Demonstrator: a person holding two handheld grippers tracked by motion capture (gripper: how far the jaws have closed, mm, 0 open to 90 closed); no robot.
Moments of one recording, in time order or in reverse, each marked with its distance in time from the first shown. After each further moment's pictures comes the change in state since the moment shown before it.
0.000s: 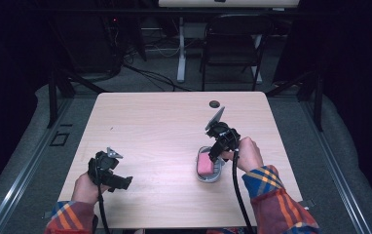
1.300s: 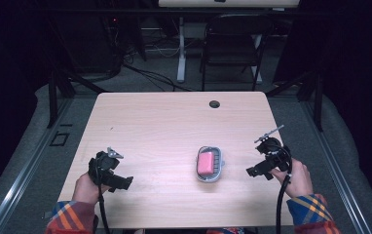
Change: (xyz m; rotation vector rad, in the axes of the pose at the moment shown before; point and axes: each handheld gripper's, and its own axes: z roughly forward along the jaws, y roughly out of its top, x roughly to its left) left arm -0.002 0.000 0.001 -0.001 -0.003 -0.002; right arm -0.066 -0.128 -0.012 -0.194 -0.055 0.095
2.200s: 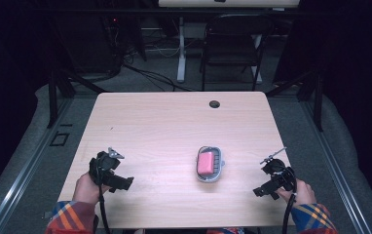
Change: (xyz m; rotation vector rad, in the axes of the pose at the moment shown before) left arm -0.001 0.001 0.000 0.005 -0.004 0.011; right arm -0.011 -0.052 0.048 0.122 0.064 0.005
